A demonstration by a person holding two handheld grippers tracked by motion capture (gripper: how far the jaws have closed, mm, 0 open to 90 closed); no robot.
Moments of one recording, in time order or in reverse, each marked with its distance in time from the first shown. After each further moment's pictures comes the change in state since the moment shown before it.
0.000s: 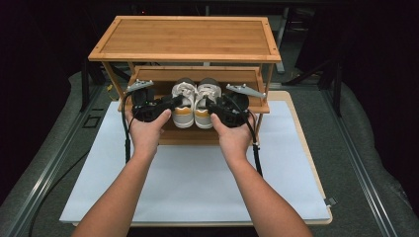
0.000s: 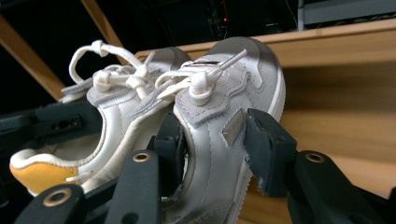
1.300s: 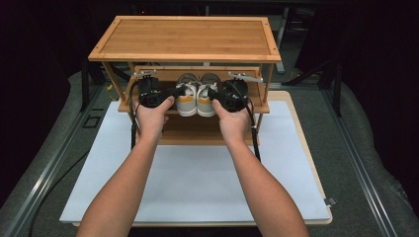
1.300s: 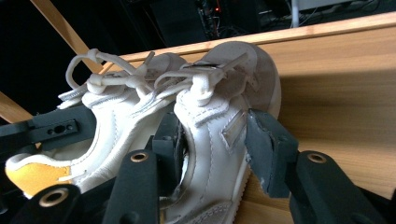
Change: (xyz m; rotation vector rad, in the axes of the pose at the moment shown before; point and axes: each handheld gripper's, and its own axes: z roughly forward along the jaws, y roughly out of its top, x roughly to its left) left arm 0.028 0.014 0.043 0.046 -0.014 -0.081; right arm -0.024 0.017 0.045 0.032 -0.023 0.046
